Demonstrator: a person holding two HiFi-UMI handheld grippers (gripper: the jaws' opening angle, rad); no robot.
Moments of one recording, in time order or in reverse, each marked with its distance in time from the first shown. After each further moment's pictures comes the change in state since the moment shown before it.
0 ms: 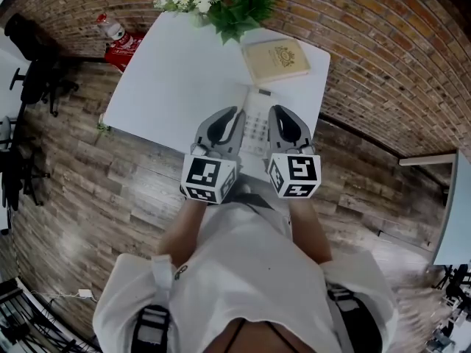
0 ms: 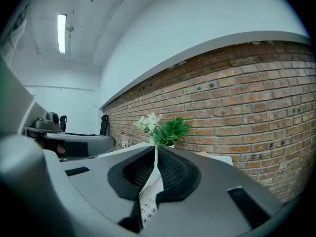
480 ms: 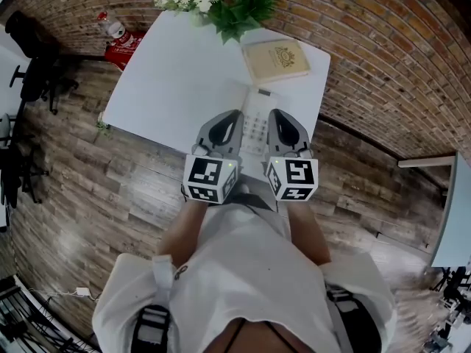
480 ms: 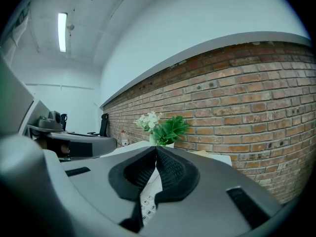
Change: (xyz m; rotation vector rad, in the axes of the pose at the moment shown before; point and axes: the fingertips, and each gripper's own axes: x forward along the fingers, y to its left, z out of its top) left arm 0.002 0.001 -0.012 -0.025 0.046 0.030; right arm -0.004 0.001 -0.006 -0.009 0.009 -0.001
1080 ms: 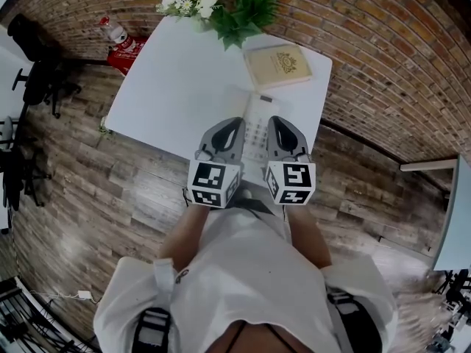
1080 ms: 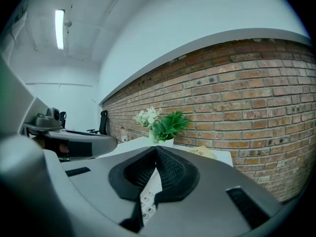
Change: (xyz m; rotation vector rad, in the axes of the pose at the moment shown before) left arm 0.005 0.002 -0.011 0.018 0.044 0.002; right arm 0.007 0.001 -0.013 -0.002 0.048 -0.007
